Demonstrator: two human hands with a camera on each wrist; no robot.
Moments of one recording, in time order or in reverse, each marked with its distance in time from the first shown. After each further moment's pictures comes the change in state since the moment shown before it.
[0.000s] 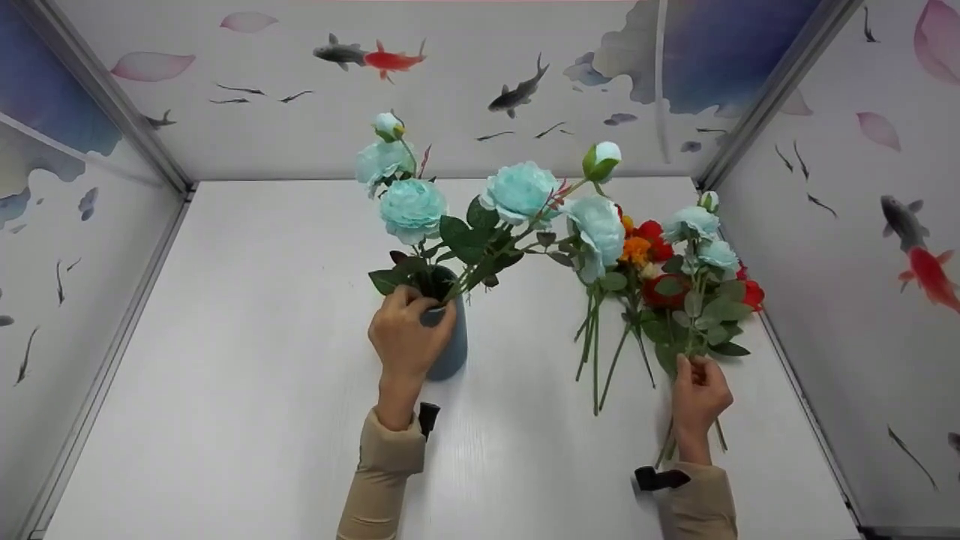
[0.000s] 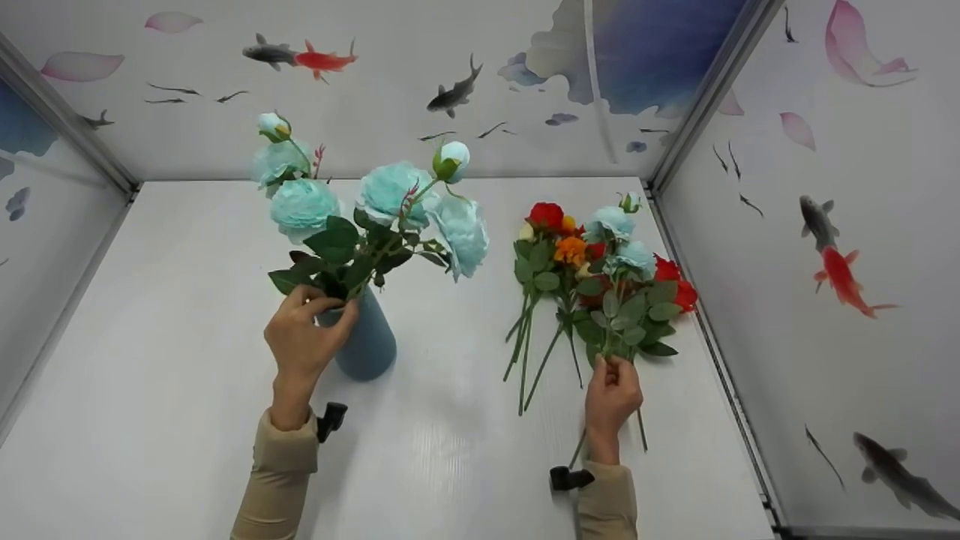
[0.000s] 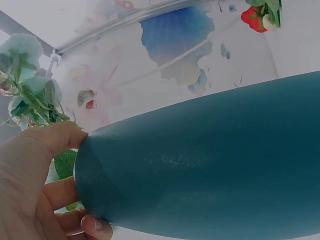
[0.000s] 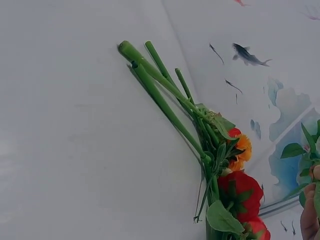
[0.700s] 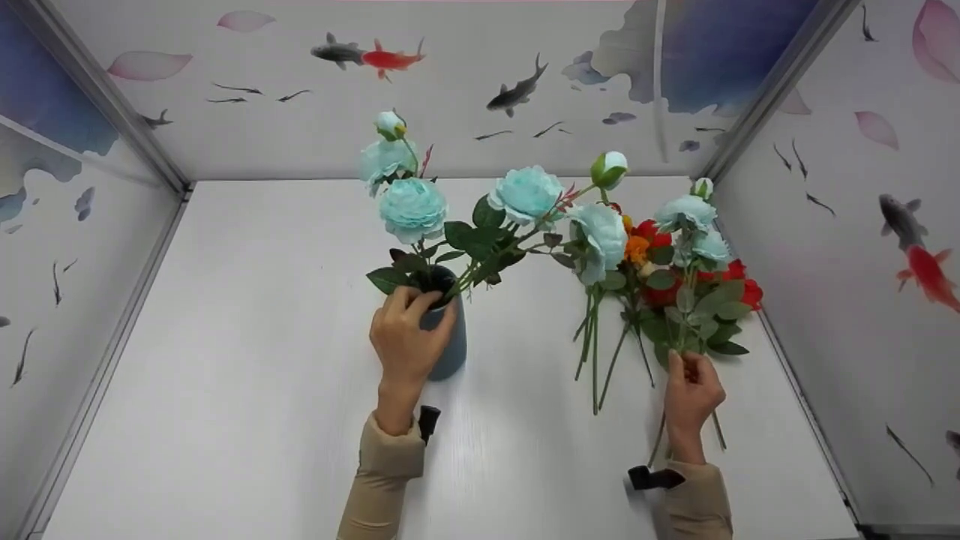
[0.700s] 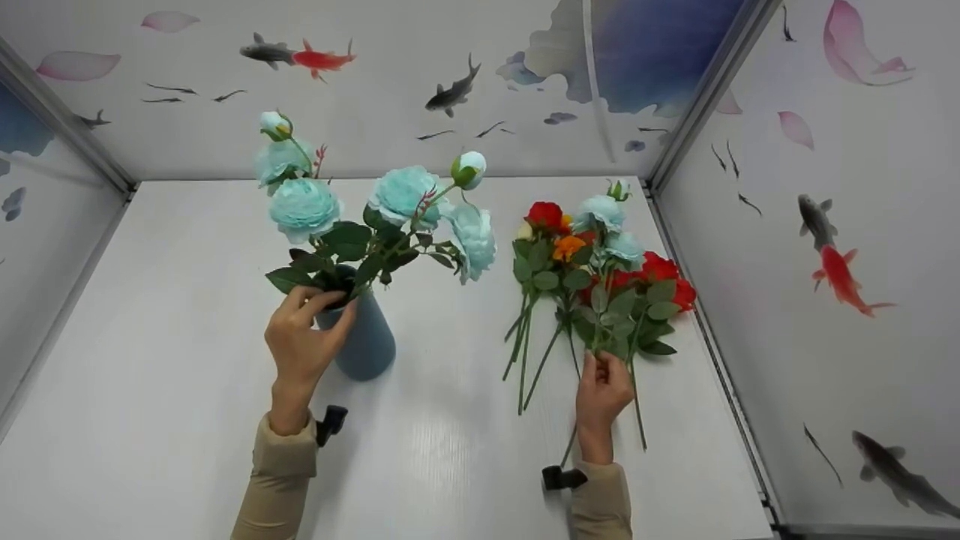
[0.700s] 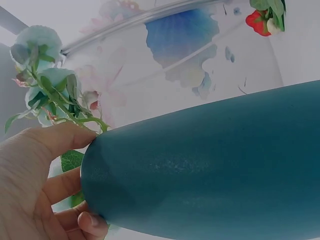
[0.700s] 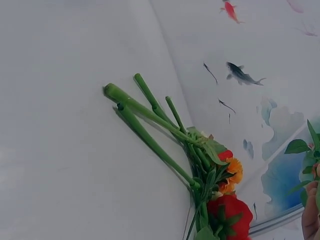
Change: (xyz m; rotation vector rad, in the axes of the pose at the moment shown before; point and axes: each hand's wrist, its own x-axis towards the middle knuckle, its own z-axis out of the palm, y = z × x) left_hand -0.002 0.002 -0.001 -0.064 0.033 0.033; right_hand -0.005 -0.020 0.004 0.100 -0.018 -0.014
